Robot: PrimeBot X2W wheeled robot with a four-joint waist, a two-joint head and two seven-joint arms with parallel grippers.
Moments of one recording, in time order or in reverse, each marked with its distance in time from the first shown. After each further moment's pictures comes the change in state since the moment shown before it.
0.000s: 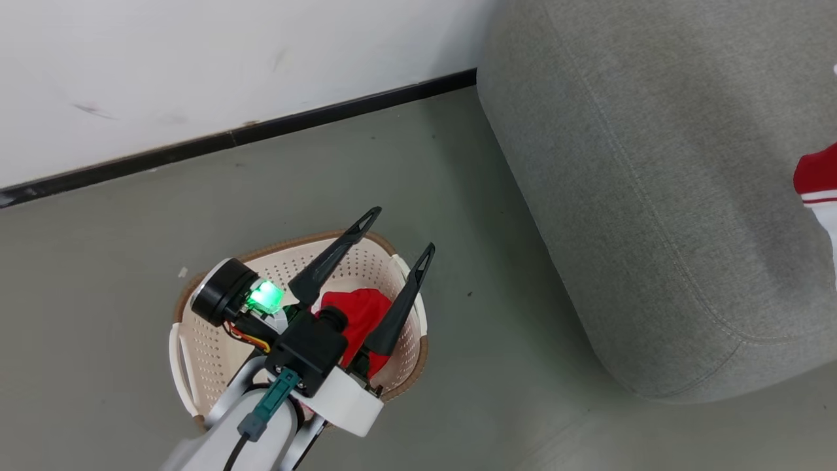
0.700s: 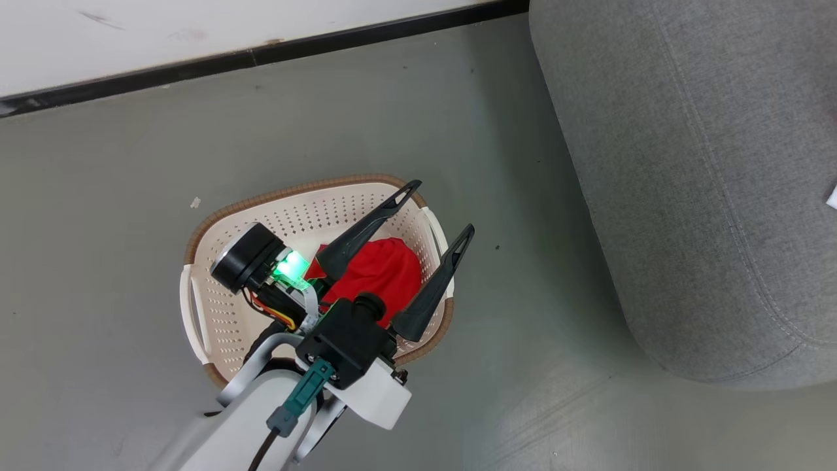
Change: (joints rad) left arm -0.085 -0.001 -0.054 -0.083 0.060 -0.010 0.075; right arm -0.055 -0.113 0.001 0.184 -0.004 0.000 -0.077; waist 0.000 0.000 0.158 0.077
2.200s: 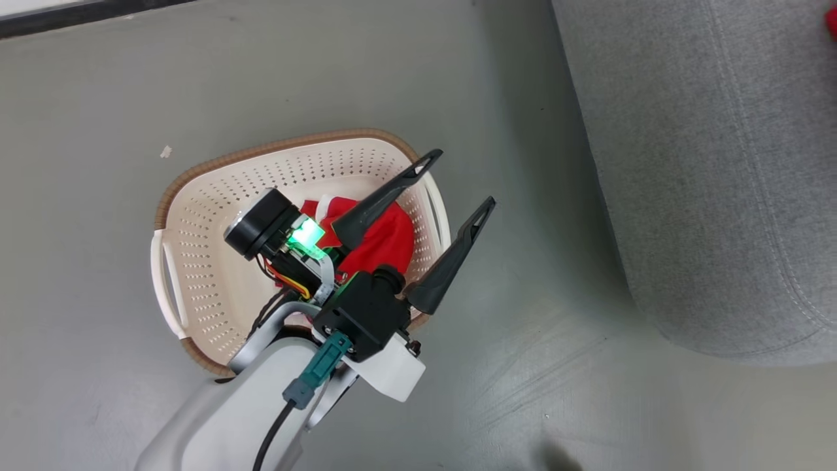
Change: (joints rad) left arm -0.089 -0.030 -0.022 0.048 0.017 -0.018 -0.011; right arm 0.164 0.191 0.298 0.250 -0.013 0.000 -0.127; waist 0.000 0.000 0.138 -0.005
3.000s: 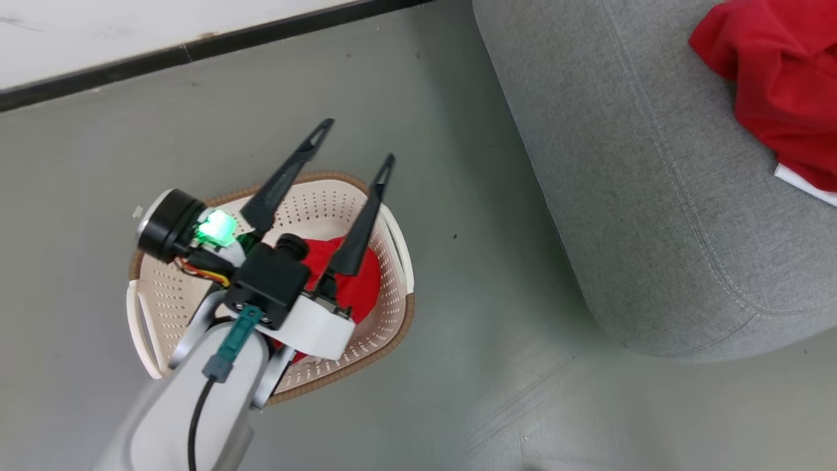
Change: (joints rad) left arm 0.025 0.030 0.137 0.073 -0.039 0.064 -0.079; right arm 0.139 -0.039 0.100 -0.352 0.048 0.000 -0.026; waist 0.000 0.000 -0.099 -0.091
